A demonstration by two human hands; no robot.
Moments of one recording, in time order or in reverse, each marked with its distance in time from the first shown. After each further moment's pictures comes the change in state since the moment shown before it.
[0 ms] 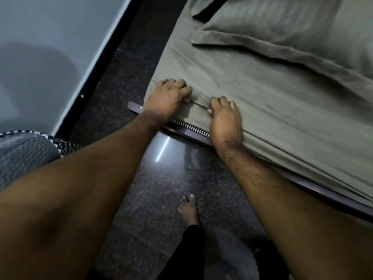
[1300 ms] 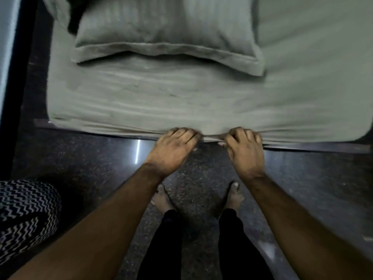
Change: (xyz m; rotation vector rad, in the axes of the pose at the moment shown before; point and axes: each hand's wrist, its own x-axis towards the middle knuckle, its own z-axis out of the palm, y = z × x) left_hand -0.049 0.234 0.057 -0.054 -0.040 0.526; right_hand -0.191 0.220 -0.079 -0.254 0.043 0.026
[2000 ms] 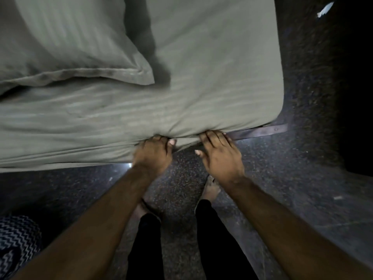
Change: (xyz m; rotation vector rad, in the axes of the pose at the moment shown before) left_hand 0.143 0.136 0.015 -0.117 -0.413 -0.472; right_hand -0.074 0.144 -0.031 0.058 -0.169 0.209
